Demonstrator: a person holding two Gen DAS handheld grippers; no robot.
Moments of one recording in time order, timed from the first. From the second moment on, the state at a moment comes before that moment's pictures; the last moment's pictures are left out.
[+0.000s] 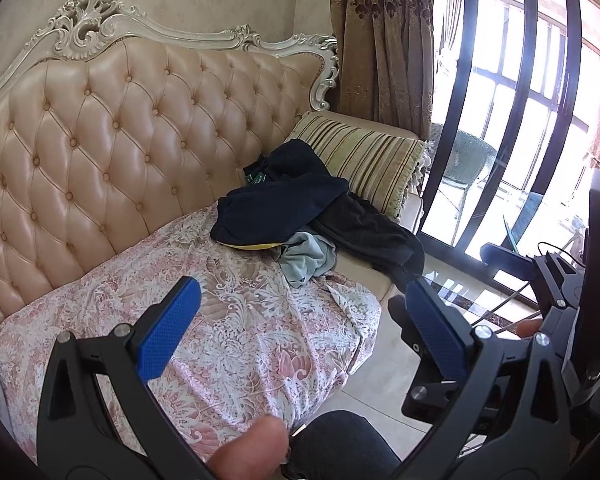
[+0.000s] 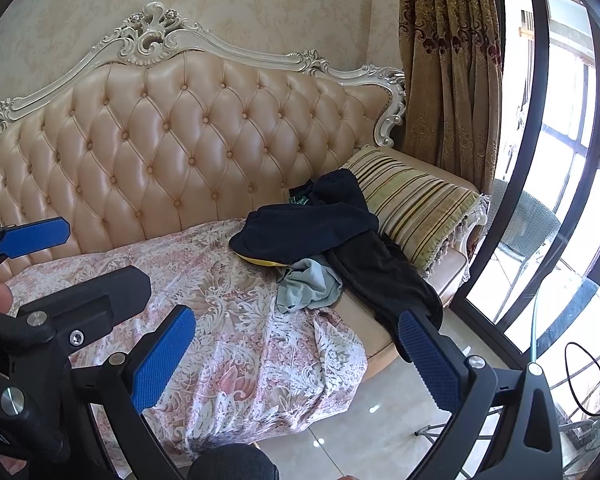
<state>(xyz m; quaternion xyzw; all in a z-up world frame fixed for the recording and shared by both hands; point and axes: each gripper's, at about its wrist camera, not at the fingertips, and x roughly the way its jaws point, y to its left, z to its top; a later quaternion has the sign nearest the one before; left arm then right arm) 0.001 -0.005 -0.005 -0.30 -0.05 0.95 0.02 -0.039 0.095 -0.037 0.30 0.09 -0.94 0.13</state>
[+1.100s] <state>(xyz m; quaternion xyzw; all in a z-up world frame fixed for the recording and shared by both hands) 0.000 -0.004 0.000 -0.31 -0.05 0.95 0.02 -0.039 0.097 -0.037 0.30 0.08 -0.94 0.13</state>
